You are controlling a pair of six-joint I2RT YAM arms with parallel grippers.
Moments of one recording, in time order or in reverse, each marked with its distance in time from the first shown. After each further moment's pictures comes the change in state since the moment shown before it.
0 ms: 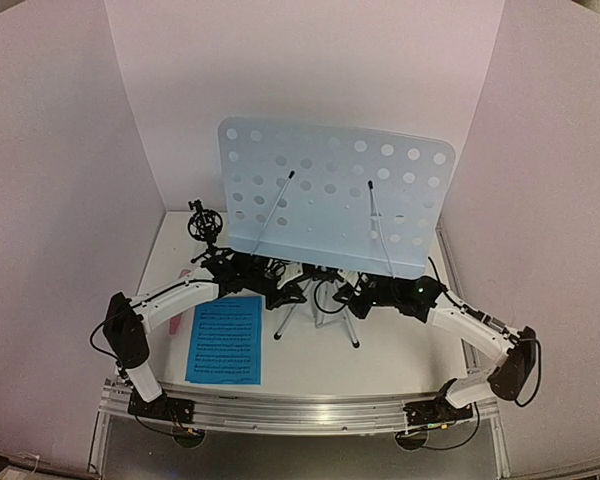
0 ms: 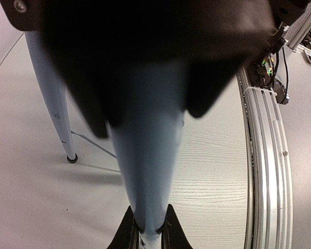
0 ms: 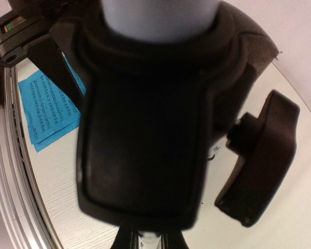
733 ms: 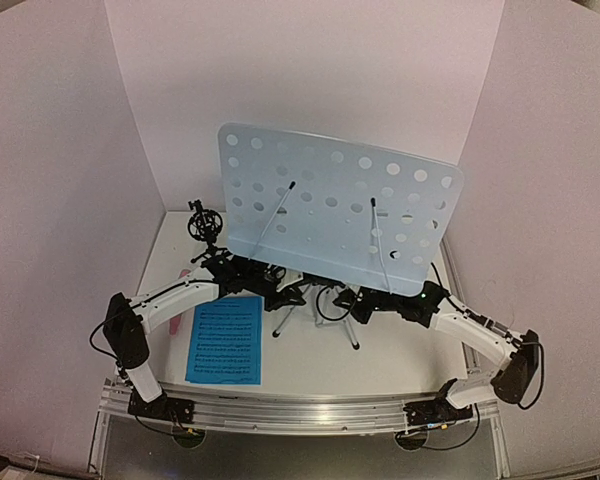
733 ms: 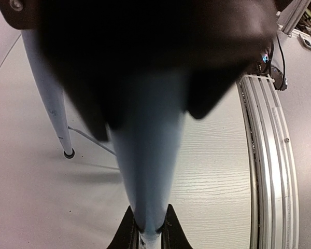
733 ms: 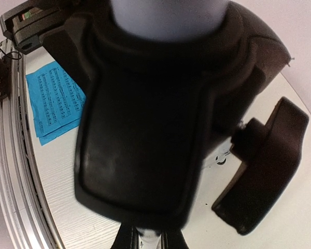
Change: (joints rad) left arm -0.007 0.000 0.008 -0.040 -0.001 0.091; right arm 0.011 -0.039 -0.054 0.027 -0.023 -0.034
